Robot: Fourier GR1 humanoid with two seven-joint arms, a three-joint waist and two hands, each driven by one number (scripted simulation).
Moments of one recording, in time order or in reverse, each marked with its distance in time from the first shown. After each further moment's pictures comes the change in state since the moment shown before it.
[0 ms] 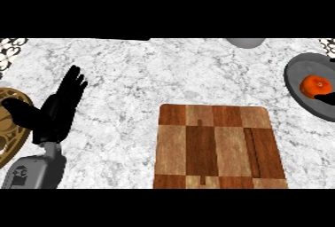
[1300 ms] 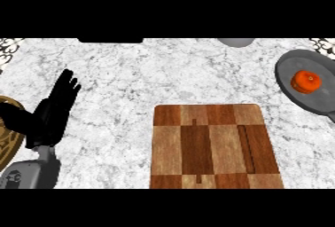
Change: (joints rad) left arm 0.032 0.007 0.034 -0.003 0.008 -0.007 -0.010; right arm 0.248 -0.323 -0.412 0.126 -0.482 0.633 -0.368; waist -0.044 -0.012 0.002
